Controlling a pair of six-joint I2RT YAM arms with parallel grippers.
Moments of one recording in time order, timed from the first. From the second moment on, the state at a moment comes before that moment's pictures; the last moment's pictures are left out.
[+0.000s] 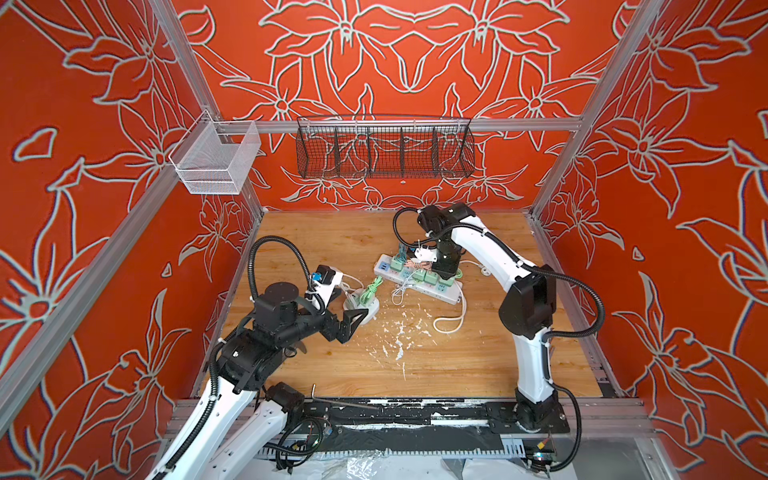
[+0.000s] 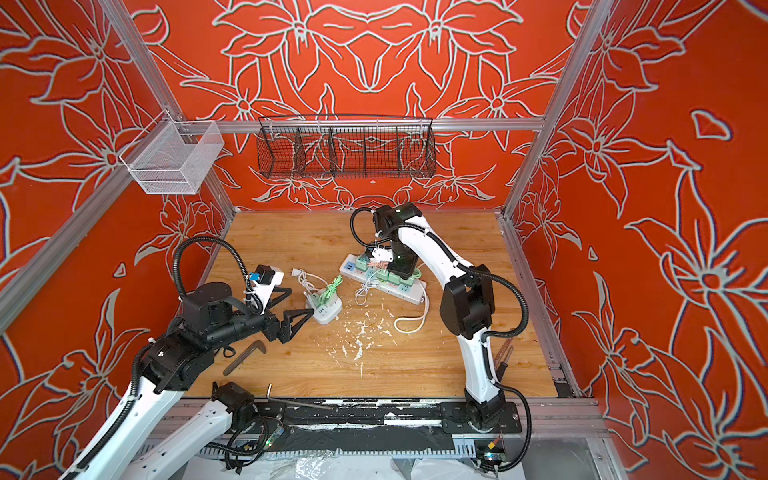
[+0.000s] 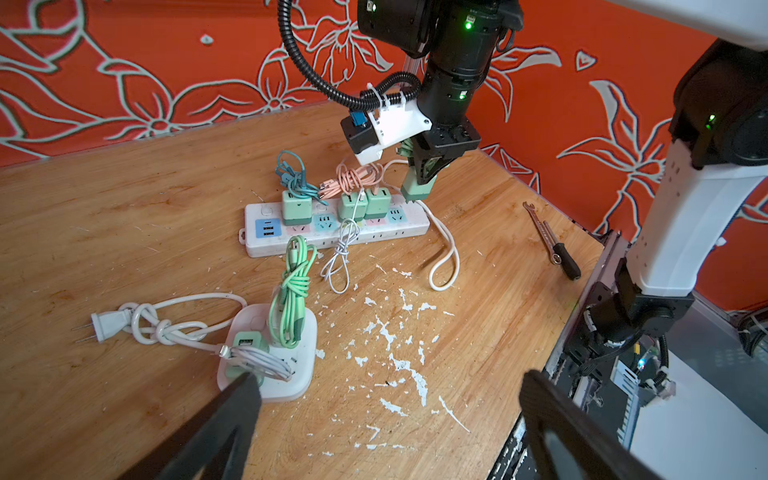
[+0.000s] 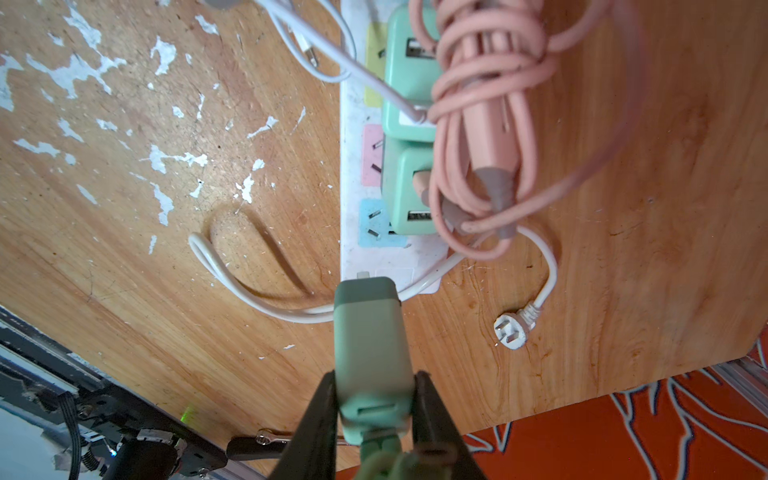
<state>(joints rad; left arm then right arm) -0.39 0.64 0.85 -0.64 0.39 -0.08 0.52 2.10 2.07 -1.54 0.15 -0.65</state>
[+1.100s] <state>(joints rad) -0.39 0.62 0.82 -0.61 0.42 -0.06 0.49 2.16 1.99 -1.42 0.17 -0.66</state>
